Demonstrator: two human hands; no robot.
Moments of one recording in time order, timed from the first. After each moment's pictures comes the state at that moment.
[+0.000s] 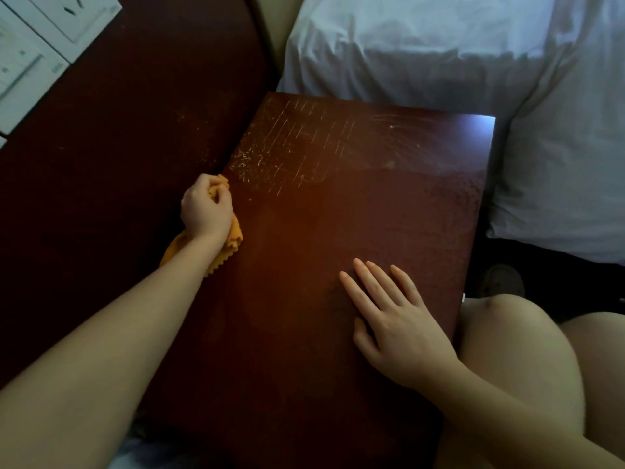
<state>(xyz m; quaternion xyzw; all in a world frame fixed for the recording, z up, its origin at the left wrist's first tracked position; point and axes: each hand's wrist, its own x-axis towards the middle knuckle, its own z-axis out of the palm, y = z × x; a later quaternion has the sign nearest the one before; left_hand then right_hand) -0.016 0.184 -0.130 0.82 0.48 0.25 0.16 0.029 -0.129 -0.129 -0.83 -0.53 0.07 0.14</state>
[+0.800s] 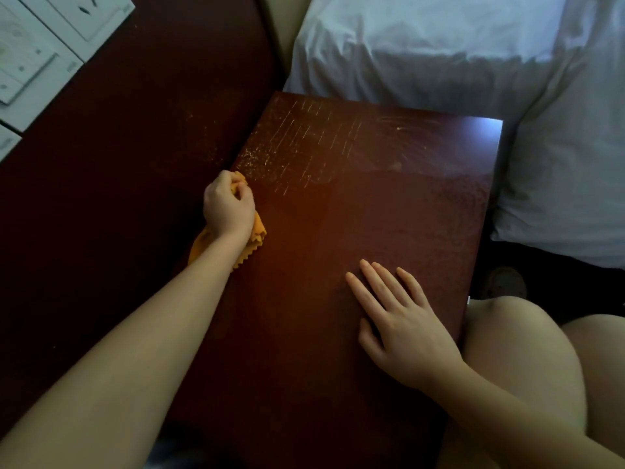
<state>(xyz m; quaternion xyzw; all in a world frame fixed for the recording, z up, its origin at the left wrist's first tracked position) -0.001 0.167 -0.130 0.82 0.48 0.25 0.16 0.029 -0.128 -0.129 -0.83 -0.53 0.08 0.13</state>
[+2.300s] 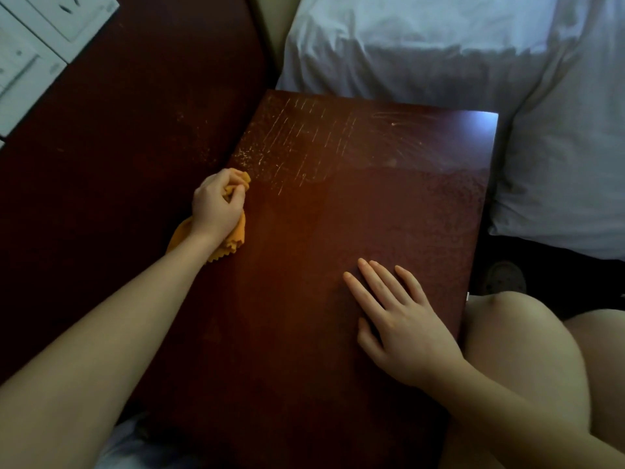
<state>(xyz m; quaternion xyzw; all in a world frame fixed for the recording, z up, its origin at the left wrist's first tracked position) -0.016 0.194 -0.127 0.92 0.30 0.20 0.17 0.029 -0.128 -0.129 -0.83 -0.53 0.08 0.13</state>
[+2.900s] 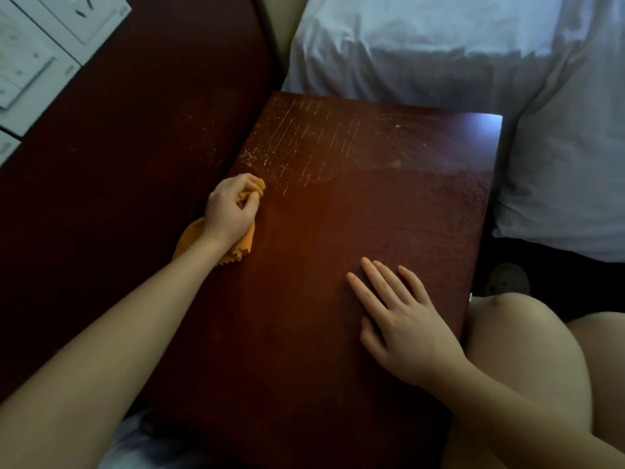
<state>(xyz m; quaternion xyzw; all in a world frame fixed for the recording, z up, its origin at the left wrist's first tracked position) -0.019 0.180 -0.125 0.93 0.26 0.19 0.19 0.029 -0.128 -0.129 -0.83 -0.53 0.08 0.13</state>
